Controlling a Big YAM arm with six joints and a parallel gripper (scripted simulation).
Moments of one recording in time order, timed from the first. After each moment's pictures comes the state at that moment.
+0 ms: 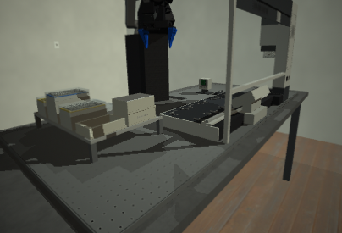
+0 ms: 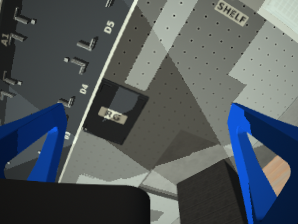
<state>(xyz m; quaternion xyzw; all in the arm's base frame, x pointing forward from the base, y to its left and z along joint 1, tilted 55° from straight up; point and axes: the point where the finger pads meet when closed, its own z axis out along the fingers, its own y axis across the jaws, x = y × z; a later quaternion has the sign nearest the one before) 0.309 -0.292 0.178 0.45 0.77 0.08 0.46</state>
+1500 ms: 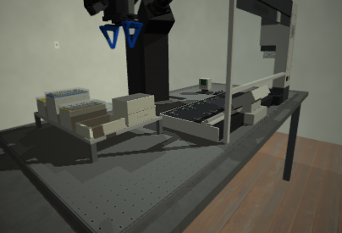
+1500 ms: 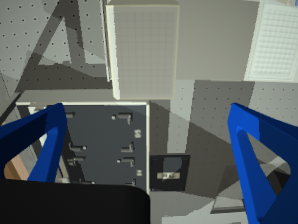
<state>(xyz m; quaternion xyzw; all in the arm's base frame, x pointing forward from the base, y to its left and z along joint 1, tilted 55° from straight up) 0.304 -0.471 0.256 0.61 0.64 0.19 0.42</state>
